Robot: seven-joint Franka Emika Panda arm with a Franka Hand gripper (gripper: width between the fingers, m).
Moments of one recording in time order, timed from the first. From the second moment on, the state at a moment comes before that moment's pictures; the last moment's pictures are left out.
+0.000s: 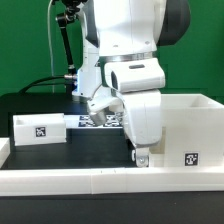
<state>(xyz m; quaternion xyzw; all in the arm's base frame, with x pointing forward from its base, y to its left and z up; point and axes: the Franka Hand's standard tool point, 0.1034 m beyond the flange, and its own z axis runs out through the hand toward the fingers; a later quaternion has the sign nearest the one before) 0.599 0.018 0.025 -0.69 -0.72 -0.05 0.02</state>
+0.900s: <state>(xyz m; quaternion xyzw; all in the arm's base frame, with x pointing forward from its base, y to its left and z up) 0.600 0.036 0.025 -0.70 -0.72 -0.04 0.03</state>
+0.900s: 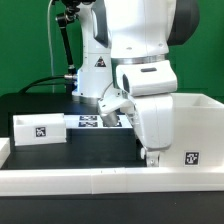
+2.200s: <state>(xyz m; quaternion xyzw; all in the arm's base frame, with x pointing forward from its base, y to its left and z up) 0.518 -0.088 0.056 -0.74 -0.67 -0.03 0.01</state>
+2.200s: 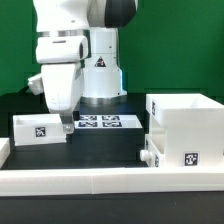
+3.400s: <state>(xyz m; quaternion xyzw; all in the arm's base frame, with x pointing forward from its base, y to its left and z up) 0.466 -0.101 0.066 -0.95 -0.30 -0.05 0.00</state>
